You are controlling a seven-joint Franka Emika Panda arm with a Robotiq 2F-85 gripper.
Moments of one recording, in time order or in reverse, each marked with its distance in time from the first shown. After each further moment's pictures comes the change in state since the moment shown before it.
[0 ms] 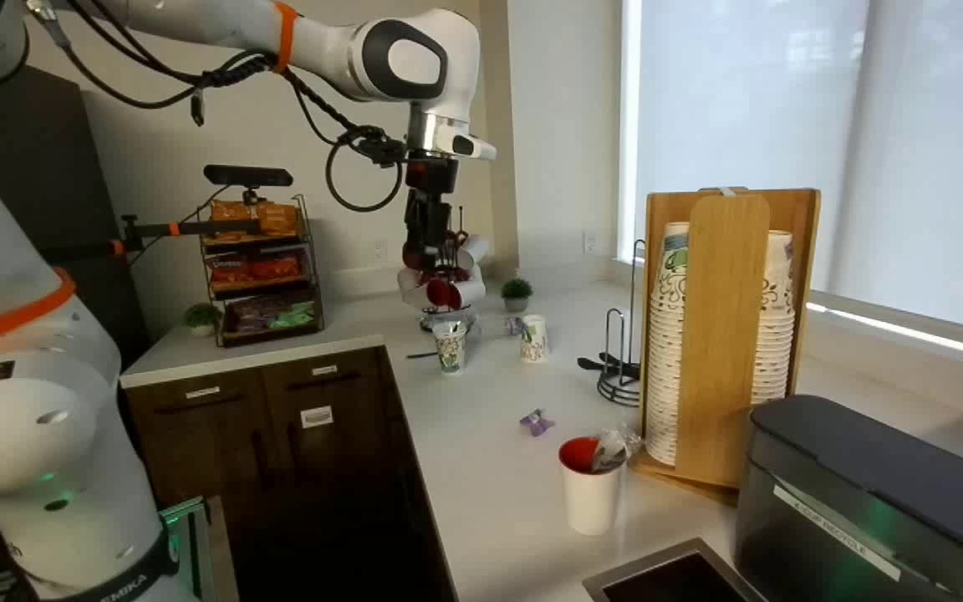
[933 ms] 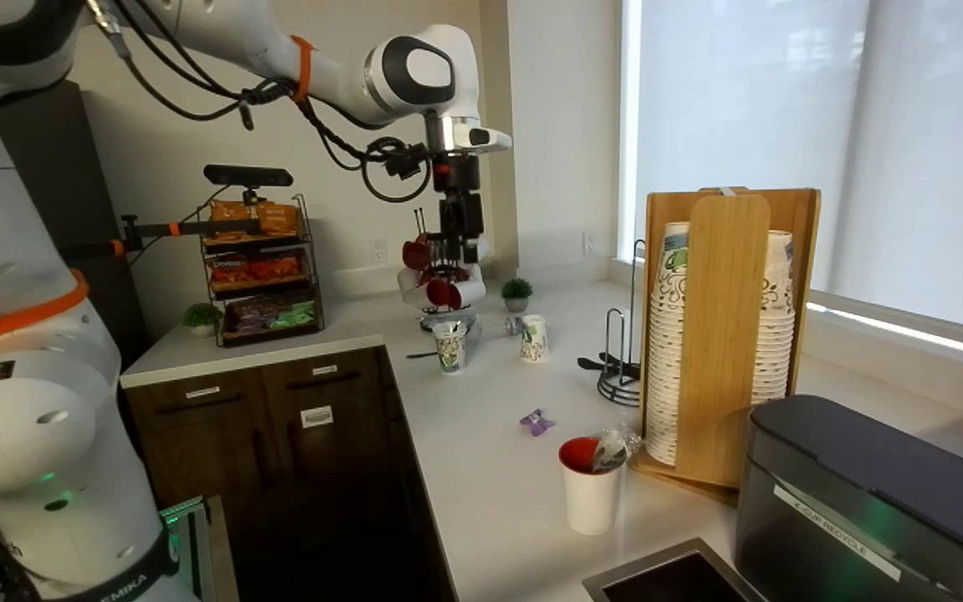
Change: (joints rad) arm 0.000 0.120 0.072 0.095 -0.263 0.134 0.158
